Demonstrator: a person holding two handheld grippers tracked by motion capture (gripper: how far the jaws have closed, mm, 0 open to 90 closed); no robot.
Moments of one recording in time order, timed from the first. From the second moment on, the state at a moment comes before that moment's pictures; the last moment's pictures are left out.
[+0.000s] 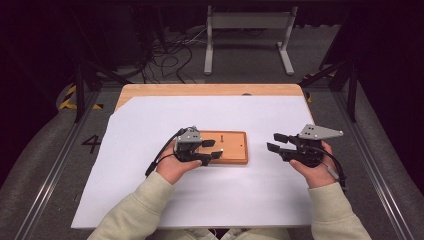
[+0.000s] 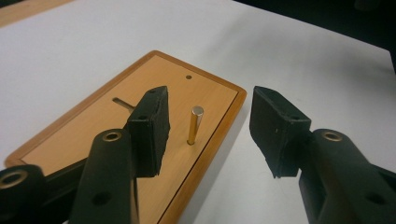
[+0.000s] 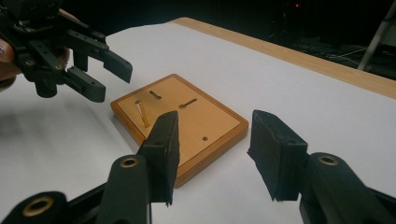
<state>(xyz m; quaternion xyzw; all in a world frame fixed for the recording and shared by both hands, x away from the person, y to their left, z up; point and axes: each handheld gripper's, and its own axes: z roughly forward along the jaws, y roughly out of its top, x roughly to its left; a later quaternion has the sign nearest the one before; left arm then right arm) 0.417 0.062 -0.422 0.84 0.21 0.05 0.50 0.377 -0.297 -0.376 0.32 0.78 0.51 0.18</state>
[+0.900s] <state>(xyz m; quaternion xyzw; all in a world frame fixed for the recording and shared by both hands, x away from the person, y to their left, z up) 0.435 0.039 -0.455 0.85 0.21 0.05 0.48 0.375 -0.304 -0.379 0.33 0.78 0.51 0.18</state>
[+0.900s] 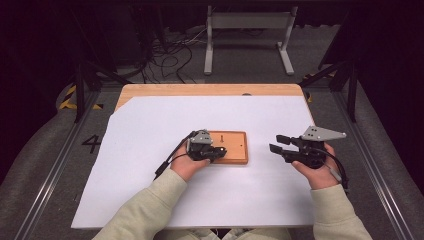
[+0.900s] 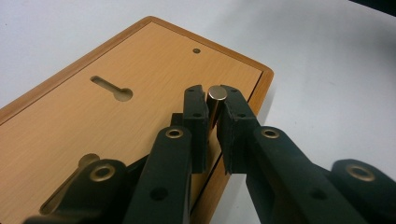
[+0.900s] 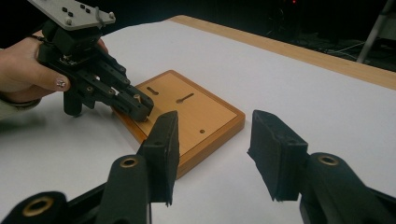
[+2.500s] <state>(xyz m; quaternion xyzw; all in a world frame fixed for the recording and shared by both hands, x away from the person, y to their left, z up) 0.373 0.027 -0.475 0.84 0.02 0.33 0.43 0.403 -0.266 -0.375 0.30 0.81 0.48 0.15</state>
